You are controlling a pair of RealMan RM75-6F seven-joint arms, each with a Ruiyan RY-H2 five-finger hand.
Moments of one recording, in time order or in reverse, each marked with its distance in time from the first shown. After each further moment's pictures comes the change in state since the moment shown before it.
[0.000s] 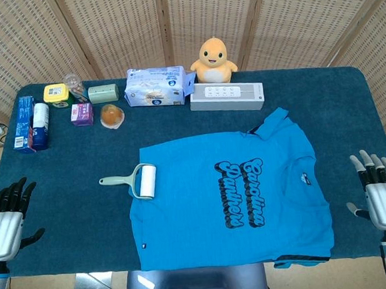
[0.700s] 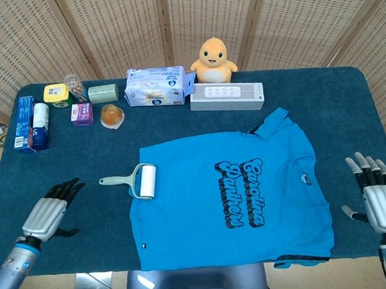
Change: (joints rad) left arm -0.228 0.020 -0.050 0.039 -0.021 -0.517 -0.230; right arm -0.003 0.031 -0.012 -0.054 -0.015 -0.019 0.053
